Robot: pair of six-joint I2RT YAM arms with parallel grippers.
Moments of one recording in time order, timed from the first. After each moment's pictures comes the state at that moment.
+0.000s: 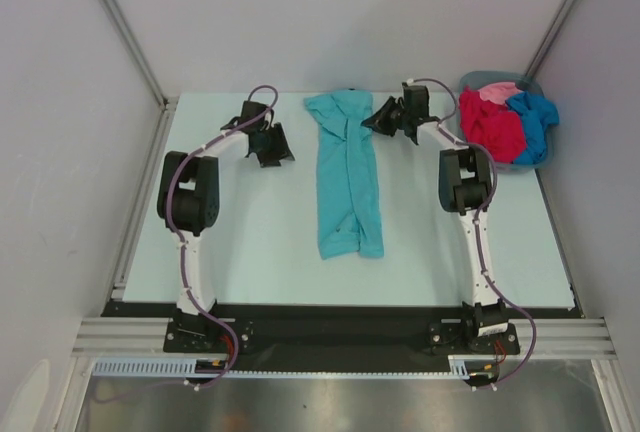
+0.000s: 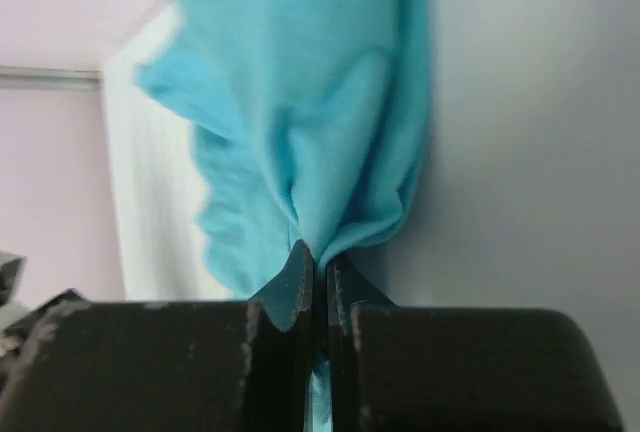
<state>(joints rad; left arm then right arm) -0.20 2.16 1.58 -0.36 0.22 -0.49 0.19 2.63 2.15 -0.05 -0.49 0.81</state>
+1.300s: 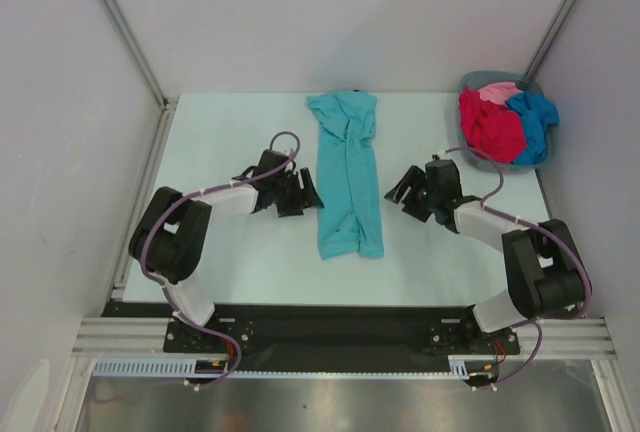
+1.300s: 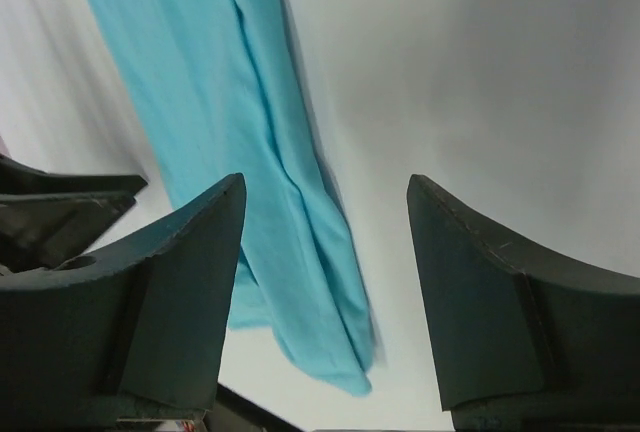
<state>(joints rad) -0.43 1.76 0.97 -0.11 0.29 -0.66 0.27 1.51 0.74 0.05 -0.13 0.83</state>
